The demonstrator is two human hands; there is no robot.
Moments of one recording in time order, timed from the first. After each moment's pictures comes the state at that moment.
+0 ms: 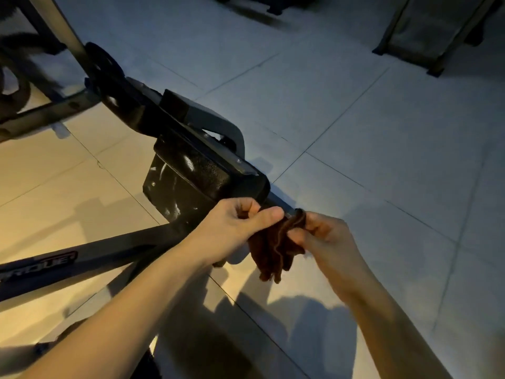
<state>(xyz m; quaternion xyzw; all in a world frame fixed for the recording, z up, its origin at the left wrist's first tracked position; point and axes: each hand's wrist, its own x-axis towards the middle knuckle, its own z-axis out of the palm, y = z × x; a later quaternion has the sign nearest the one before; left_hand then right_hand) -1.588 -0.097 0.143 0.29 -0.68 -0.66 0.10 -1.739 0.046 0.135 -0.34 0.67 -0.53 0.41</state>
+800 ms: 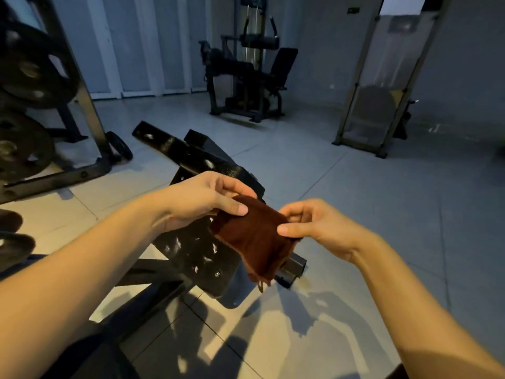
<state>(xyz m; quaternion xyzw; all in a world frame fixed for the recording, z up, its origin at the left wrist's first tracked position) -1.494 -0.076 0.162 0.20 -0.76 -0.61 0.08 -1.691 0.093 0.132 -0.52 0.64 -0.42 0.38</state>
